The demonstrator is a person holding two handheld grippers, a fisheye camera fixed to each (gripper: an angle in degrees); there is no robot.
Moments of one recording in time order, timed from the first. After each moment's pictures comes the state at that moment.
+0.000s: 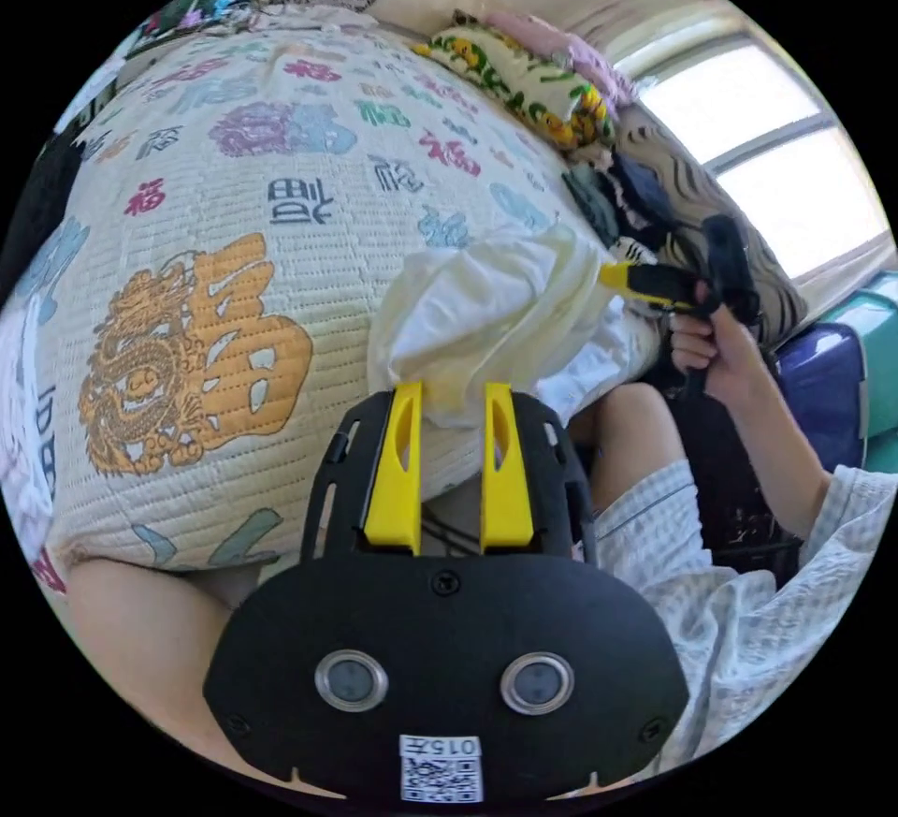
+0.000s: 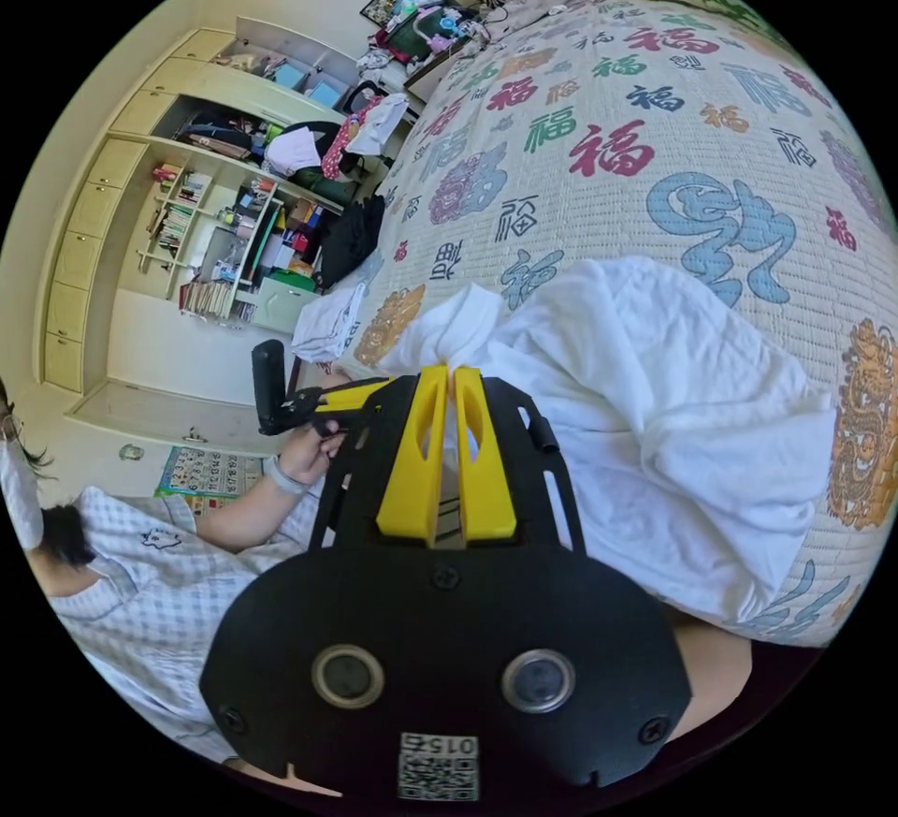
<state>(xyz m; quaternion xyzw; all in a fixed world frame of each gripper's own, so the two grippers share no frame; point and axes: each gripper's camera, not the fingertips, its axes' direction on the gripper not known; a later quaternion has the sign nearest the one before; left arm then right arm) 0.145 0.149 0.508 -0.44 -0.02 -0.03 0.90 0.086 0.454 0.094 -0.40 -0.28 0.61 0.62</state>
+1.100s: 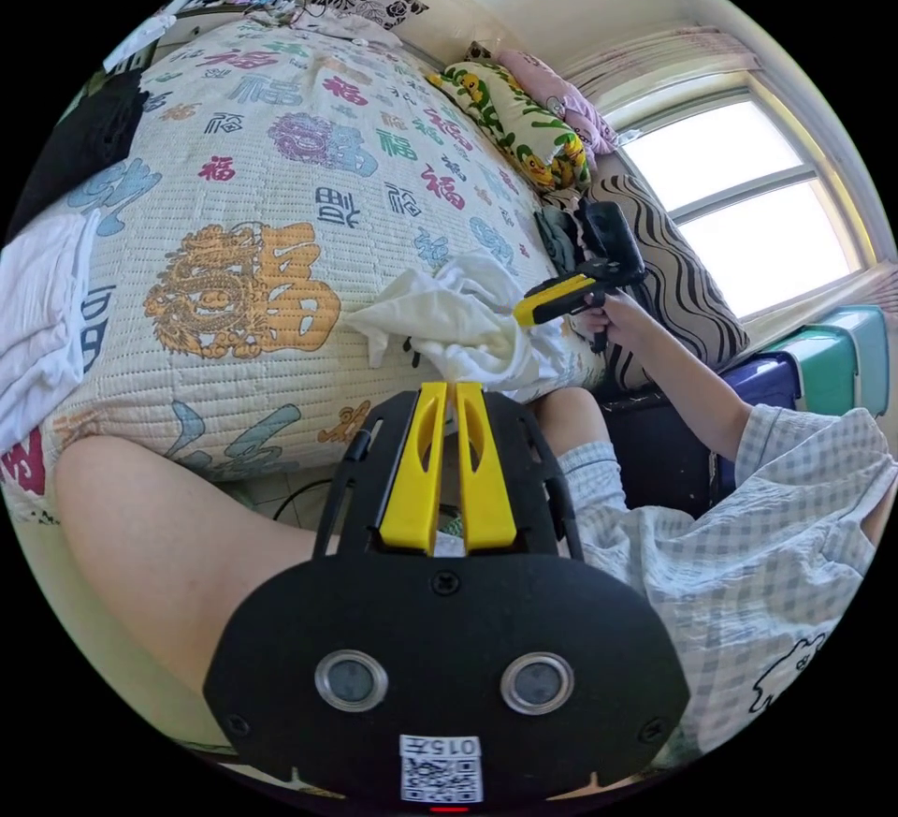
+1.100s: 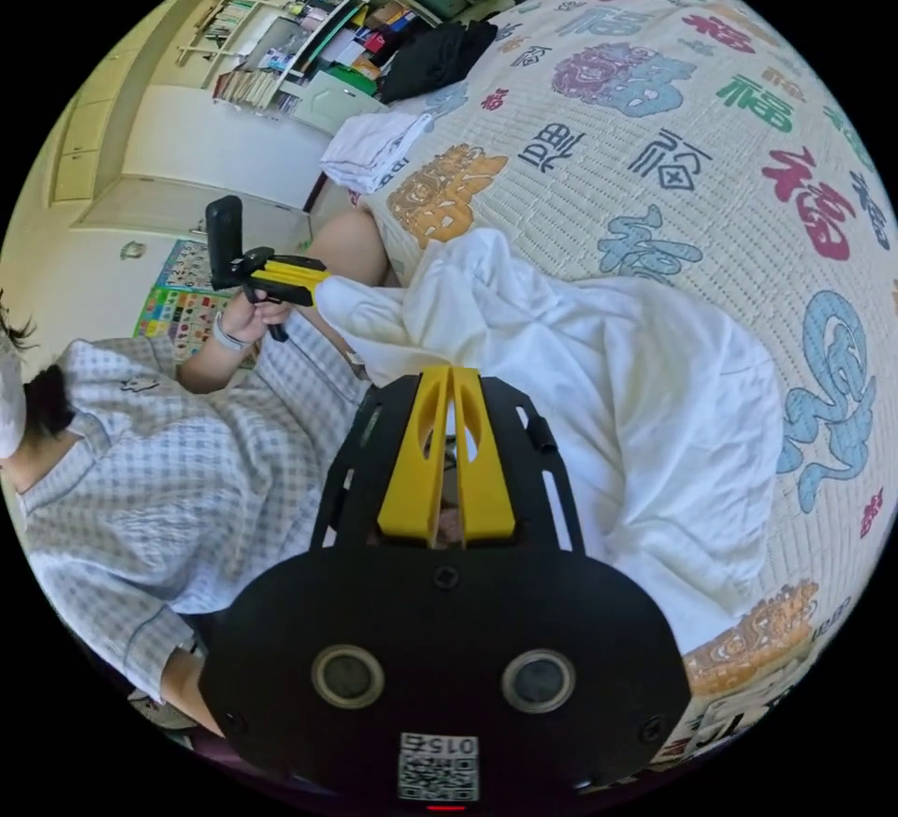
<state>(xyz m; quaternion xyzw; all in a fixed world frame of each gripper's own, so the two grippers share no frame) 0.143 0.126 0.259 -0.37 0.04 -0.11 0.92 0.009 0.373 0.119 -0.49 -0.51 0.38 0.59</state>
